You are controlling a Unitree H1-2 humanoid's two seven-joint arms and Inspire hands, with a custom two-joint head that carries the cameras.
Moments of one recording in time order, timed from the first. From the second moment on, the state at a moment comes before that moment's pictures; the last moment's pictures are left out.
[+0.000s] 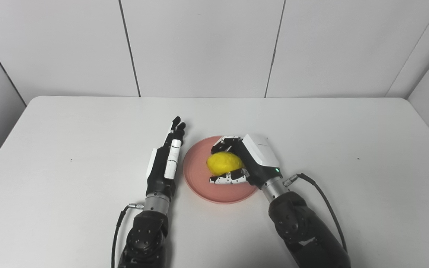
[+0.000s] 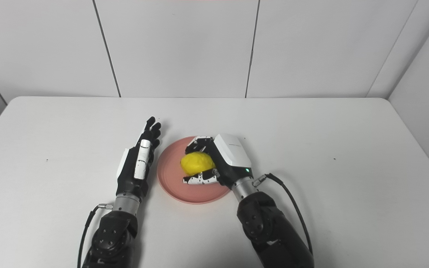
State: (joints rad) left arm -0.23 -0.13 -0.08 0.14 0.05 -0.05 -0.01; right arm -0.35 -0.13 0.36 0.13 -0.65 -0.03 -0.05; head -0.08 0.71
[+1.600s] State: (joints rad) left arm -0.24 -0.12 -0.08 0.14 0.06 -0.05 -0.01; right arm -0.18 0.04 0.07 -0.01 0.00 -0.05 -0.02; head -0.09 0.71
